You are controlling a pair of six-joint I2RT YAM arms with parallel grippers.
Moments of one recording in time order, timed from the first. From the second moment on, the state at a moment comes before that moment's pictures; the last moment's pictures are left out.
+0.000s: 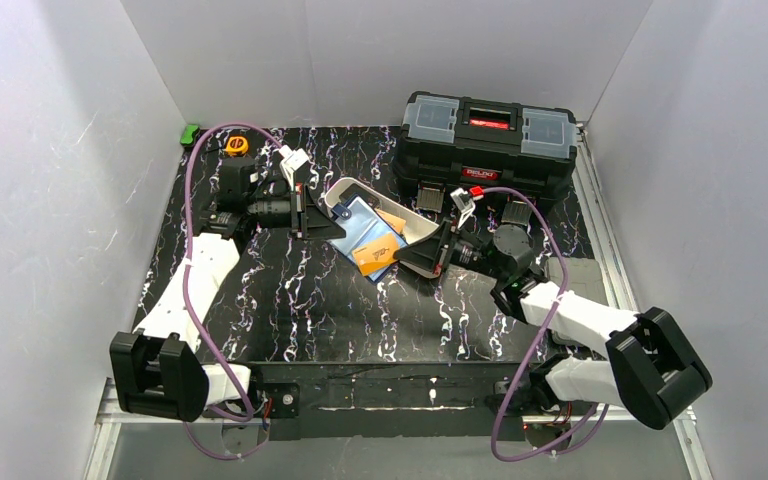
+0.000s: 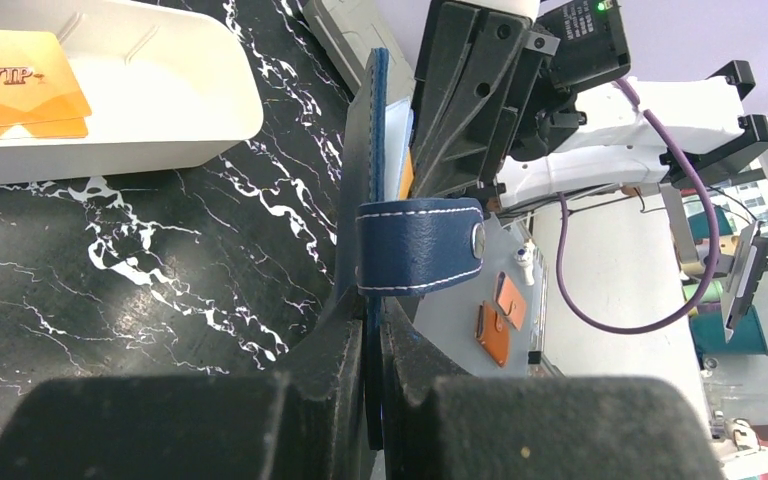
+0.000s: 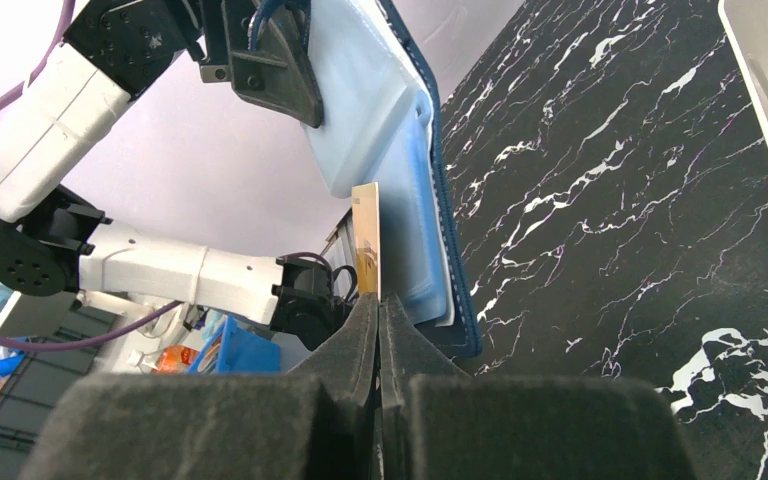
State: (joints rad) left arm -0.15 1.26 1.06 -0.41 1.17 -0.34; right arm 0.61 1.21 0.50 0.82 -0.63 0.93
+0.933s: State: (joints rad) left arm -0.20 1.25 1.06 -0.37 1.25 -0.41; right arm 0.61 1.17 0.50 0.86 -0.67 0.89
